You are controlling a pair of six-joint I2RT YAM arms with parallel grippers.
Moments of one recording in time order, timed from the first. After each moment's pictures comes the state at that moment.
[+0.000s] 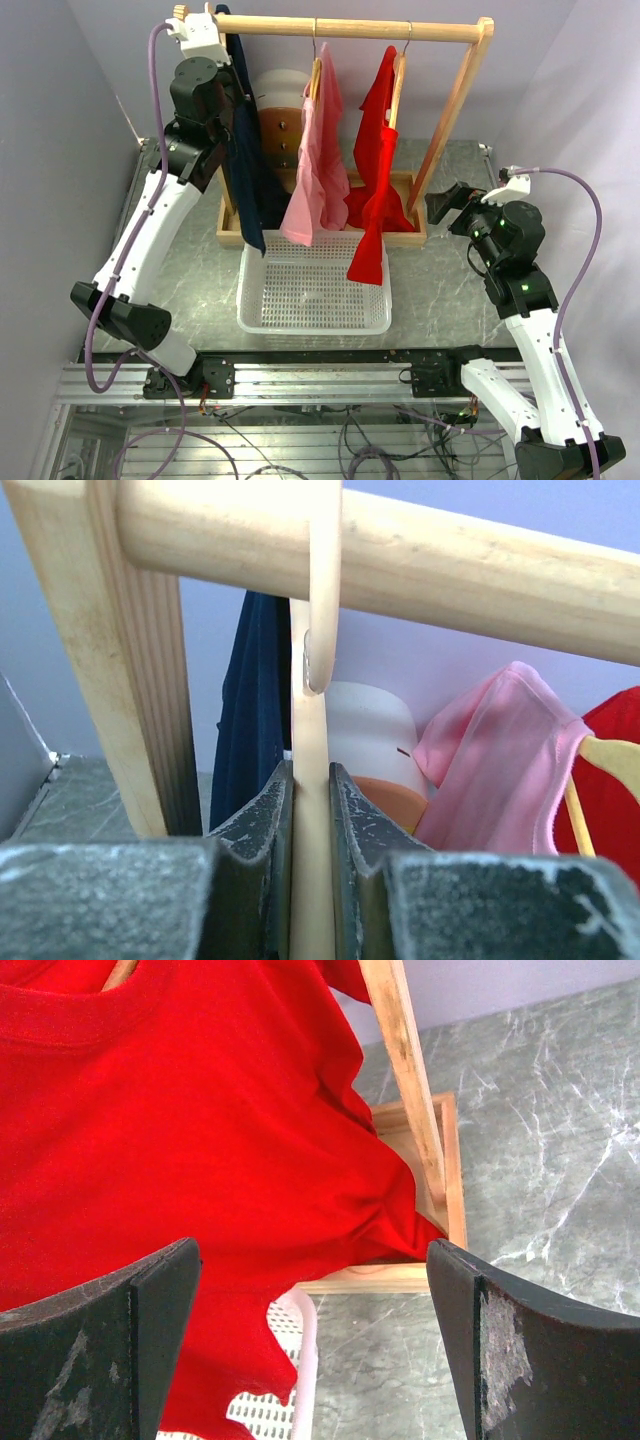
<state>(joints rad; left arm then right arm) -0.43 1.56 1.90 -0.25 -0.48 -0.15 0.17 0.77 0.93 -0.32 0.01 0.36</state>
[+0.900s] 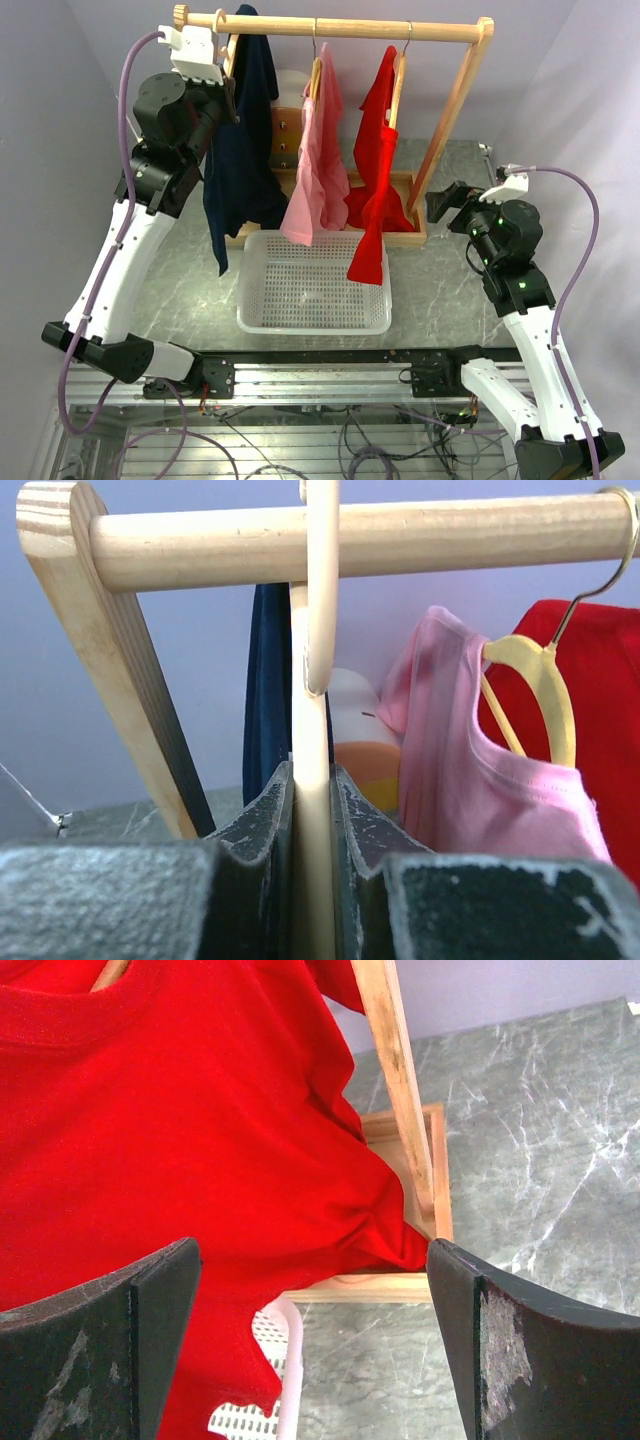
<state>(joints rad) -0.41 1.39 1.81 -0.31 -0.21 0.02 0.17 0.78 0.92 -0.29 0.02 0.32</state>
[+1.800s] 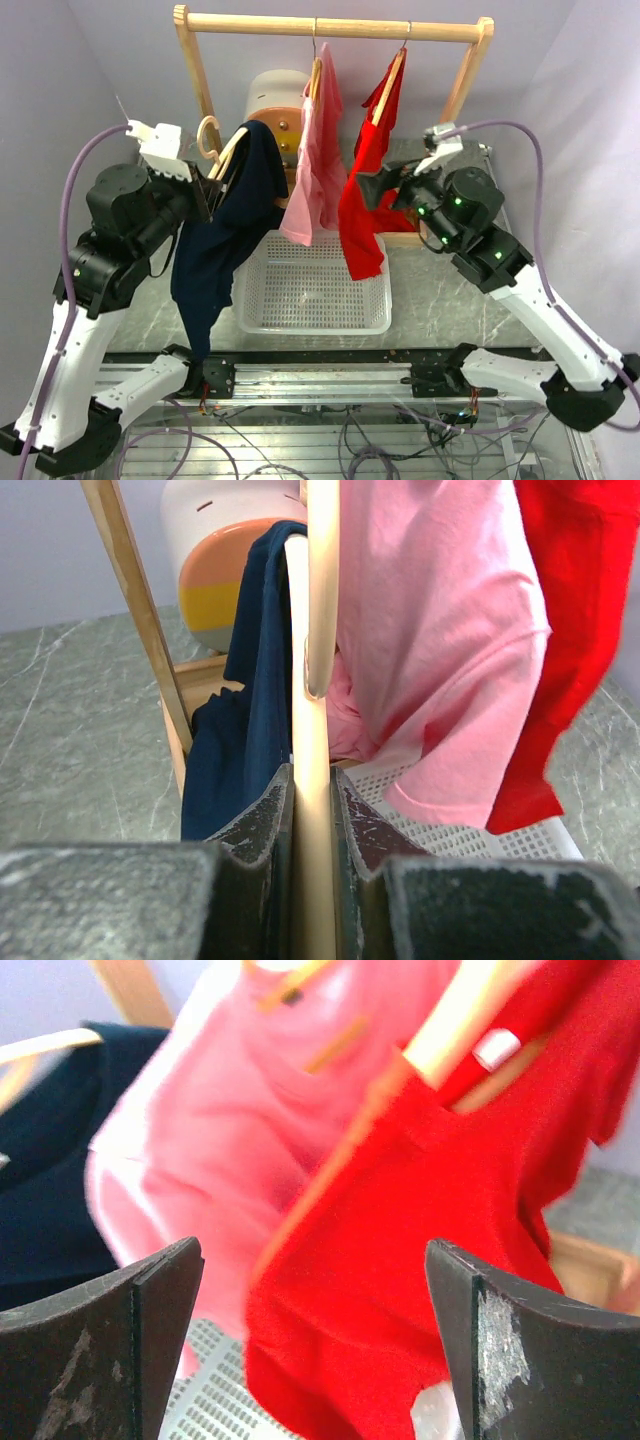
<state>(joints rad) -0.41 0.94 1.50 -0.74 -0.02 -0.14 0.64 1.02 1.24 -0.23 0.15 0.19</state>
